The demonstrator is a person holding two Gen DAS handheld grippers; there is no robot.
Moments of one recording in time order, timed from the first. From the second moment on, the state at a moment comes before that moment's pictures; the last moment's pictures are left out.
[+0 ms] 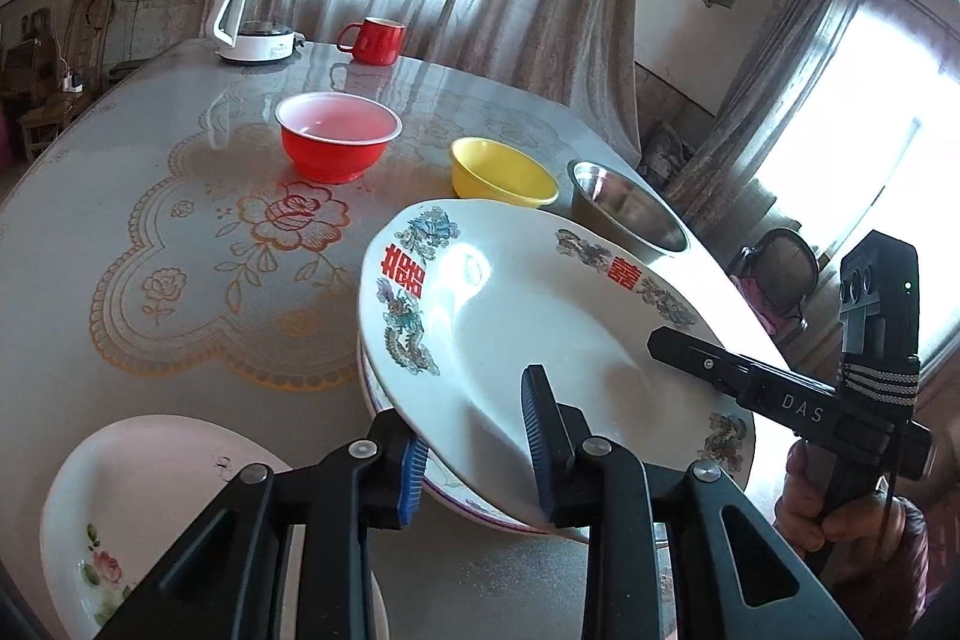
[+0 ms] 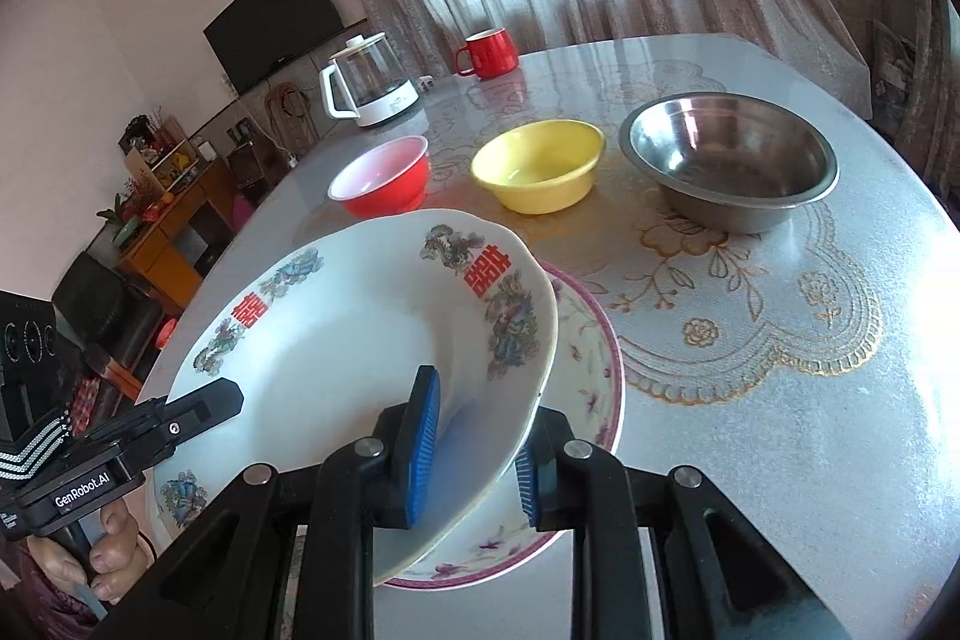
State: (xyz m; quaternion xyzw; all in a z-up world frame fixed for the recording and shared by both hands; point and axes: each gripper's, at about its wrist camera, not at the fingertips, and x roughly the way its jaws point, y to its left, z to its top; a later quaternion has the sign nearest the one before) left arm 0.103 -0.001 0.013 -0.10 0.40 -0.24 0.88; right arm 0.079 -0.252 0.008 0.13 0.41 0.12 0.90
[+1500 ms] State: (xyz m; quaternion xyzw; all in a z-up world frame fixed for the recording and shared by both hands) left arm 0.122 0.000 -0.010 -0.09 0.44 -0.22 0.87; right arm 0.070 -0.283 -0.009 0.11 0.42 0.00 0.90
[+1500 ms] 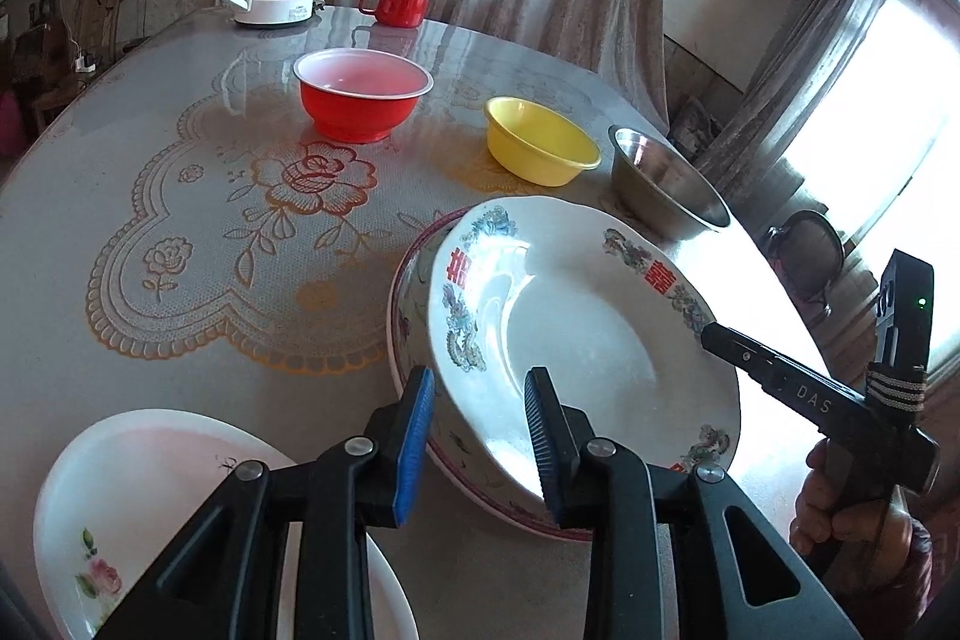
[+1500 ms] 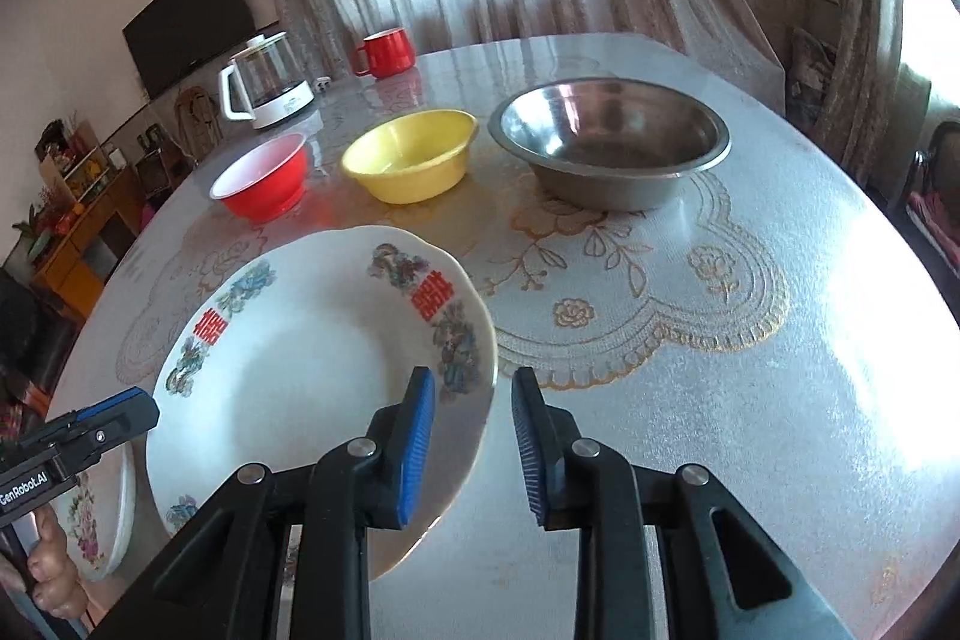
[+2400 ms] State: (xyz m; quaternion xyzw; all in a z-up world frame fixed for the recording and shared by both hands) left arm 0.111 0.015 -0.010 -0.10 0.44 -0.20 0.87; right arm 0.063 -0.260 -0.012 0.08 0.42 0.01 0.90
